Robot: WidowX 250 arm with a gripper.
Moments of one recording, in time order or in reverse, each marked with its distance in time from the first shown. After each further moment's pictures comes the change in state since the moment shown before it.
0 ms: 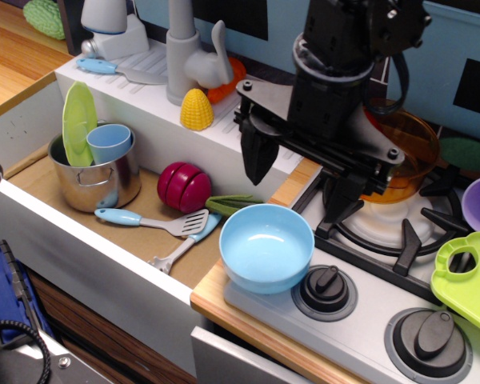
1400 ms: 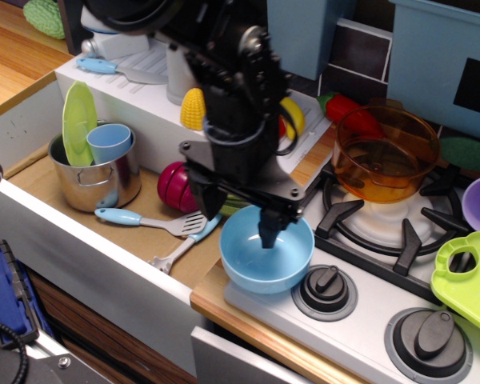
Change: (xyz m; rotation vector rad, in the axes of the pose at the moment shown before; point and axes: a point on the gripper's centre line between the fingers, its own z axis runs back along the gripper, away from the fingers) arm 0.001 0.049 -0.083 -0.124 -0.059 0.012
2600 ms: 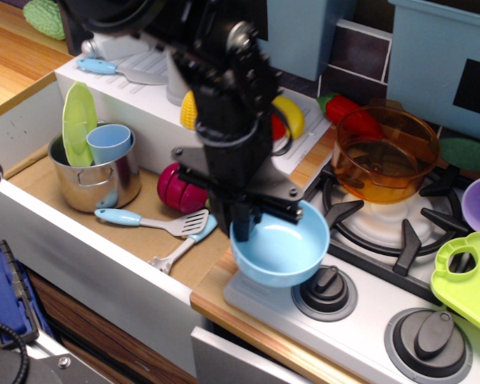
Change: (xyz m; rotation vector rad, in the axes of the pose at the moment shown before) arm -0.005 -0.008 0.022 -0.004 0.038 0.022
